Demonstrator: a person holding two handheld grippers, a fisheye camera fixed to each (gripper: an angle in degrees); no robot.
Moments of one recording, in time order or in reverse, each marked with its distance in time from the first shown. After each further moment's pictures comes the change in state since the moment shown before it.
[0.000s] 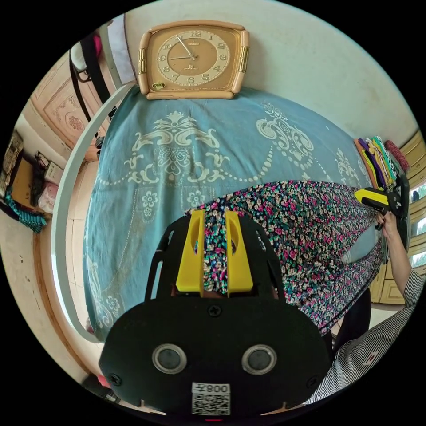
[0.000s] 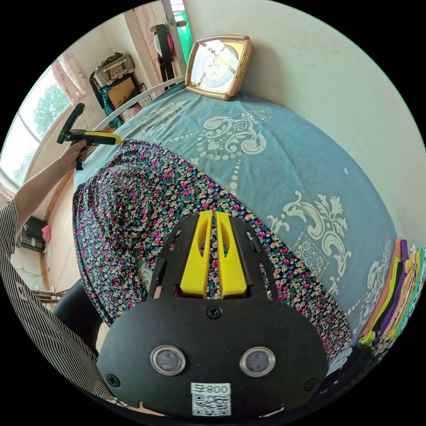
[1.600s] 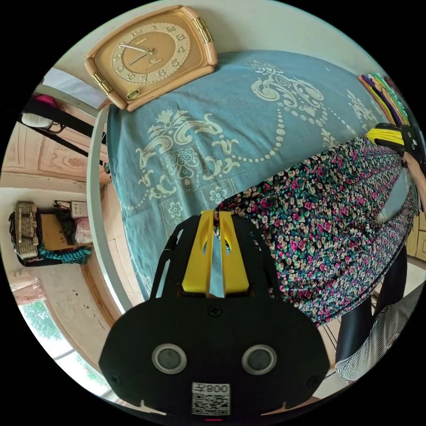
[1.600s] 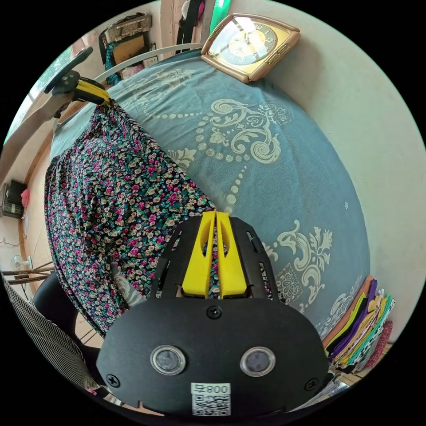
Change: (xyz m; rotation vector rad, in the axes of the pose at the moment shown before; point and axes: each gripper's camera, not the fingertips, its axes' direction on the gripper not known) left arm 0.164 -0.012 -0.050 -0.163 -0.227 0.248; right arm -0.135 -0.095 0.043 -0.175 0.160 -0.164
